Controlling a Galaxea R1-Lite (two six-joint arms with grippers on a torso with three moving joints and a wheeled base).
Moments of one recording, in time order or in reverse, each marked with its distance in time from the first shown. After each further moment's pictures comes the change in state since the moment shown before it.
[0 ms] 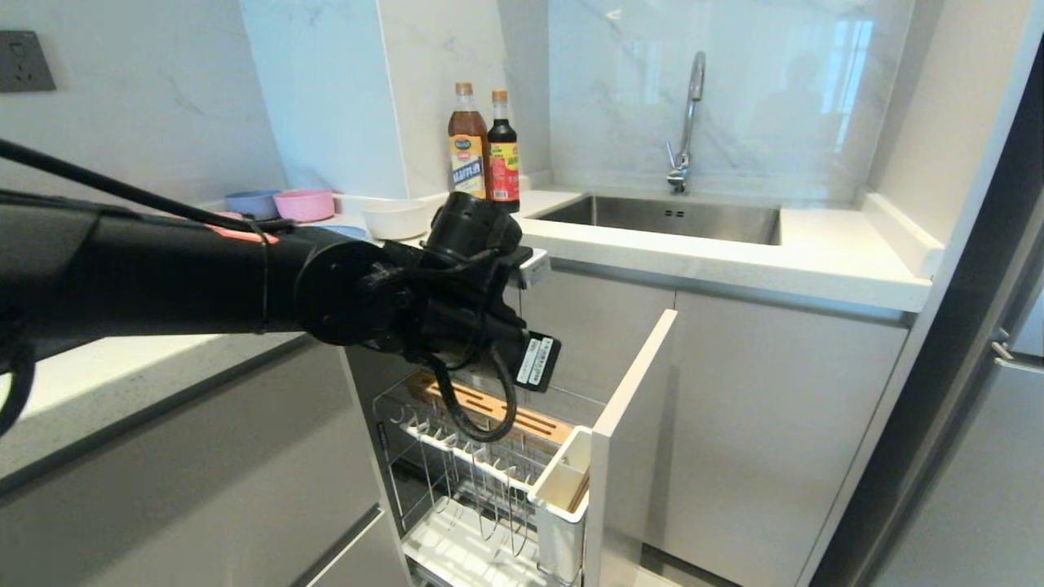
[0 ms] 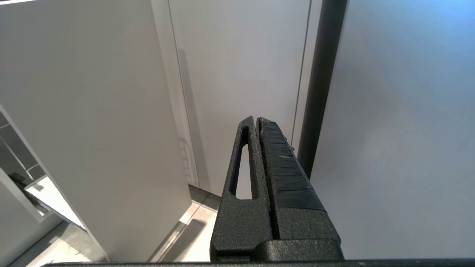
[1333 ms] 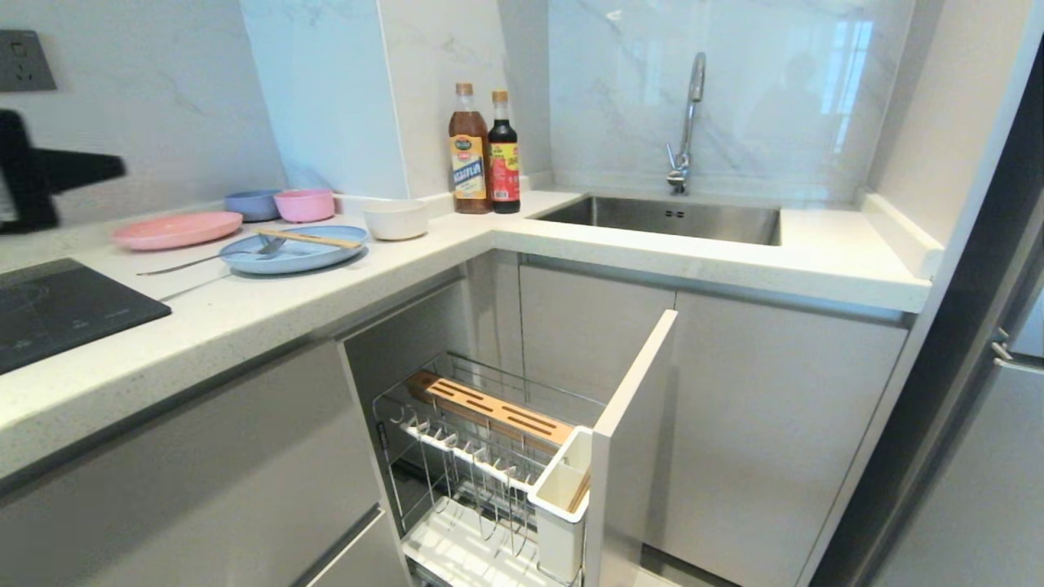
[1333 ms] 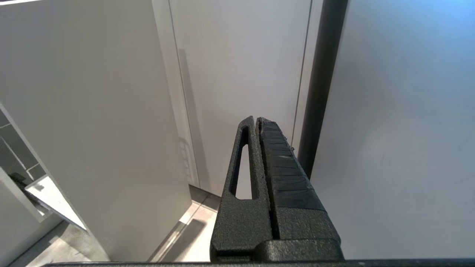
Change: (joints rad) left arm 0.330 -0.823 0.197 0.012 0.292 0.059; right arm 0.000 0.000 0.000 0.000 0.000 0.000
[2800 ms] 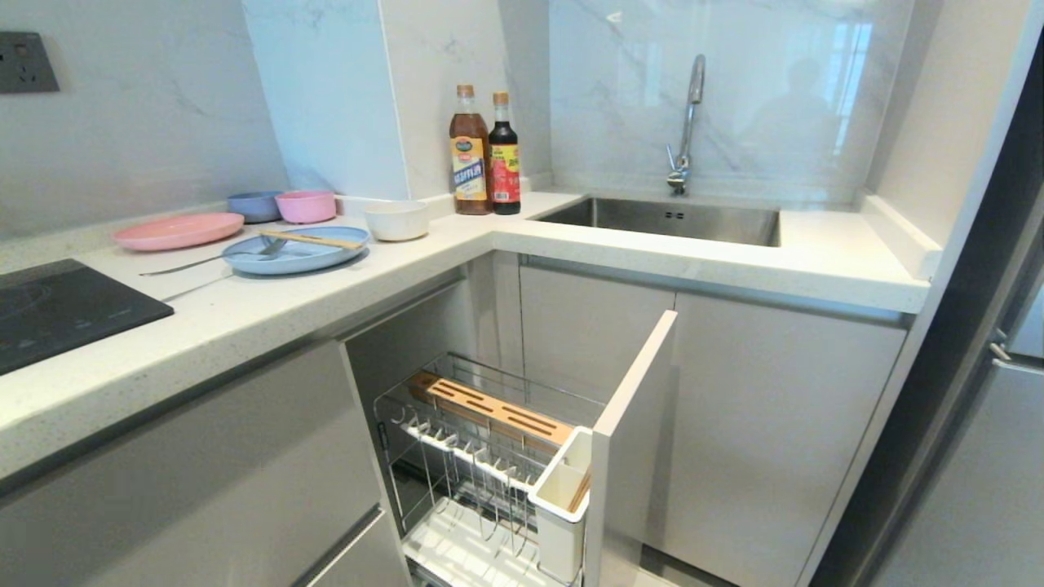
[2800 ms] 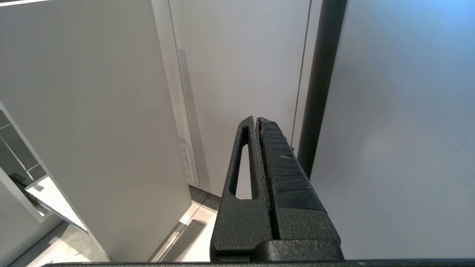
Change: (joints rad) left arm 0.342 -1.088 1.089 -0.318 -0.267 0.046; right arm 0.000 0.000 0.000 0.000 0.000 0.000
